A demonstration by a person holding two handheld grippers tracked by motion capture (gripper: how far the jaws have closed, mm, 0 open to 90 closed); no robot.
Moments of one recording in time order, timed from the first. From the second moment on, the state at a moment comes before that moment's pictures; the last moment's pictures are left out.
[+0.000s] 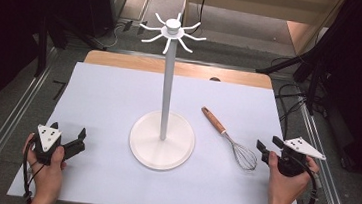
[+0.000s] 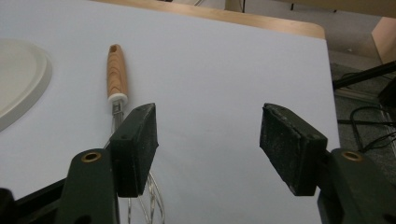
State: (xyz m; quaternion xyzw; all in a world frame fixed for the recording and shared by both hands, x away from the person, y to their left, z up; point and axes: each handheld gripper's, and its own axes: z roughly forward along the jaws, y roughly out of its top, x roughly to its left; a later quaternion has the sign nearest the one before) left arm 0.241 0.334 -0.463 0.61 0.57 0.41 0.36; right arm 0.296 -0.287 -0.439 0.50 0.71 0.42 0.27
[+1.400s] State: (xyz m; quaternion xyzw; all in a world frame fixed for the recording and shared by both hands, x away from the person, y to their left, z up) left arm 0.242 0.332 -0.463 0.62 0.56 0.41 0.35; right arm 0.368 -0.229 -0.422 0.47 0.83 0.28 0.14
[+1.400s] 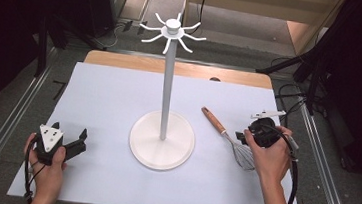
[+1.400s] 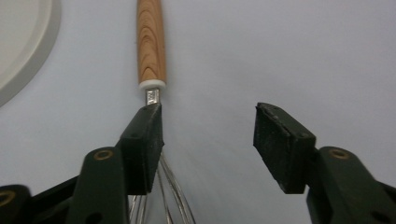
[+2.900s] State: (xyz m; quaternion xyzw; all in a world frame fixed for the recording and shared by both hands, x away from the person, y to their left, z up) left arm 0.242 0.332 -0.463 0.63 0.56 0.41 0.36; right arm 0.412 -0.165 -0.427 0.40 0.90 0.17 0.08
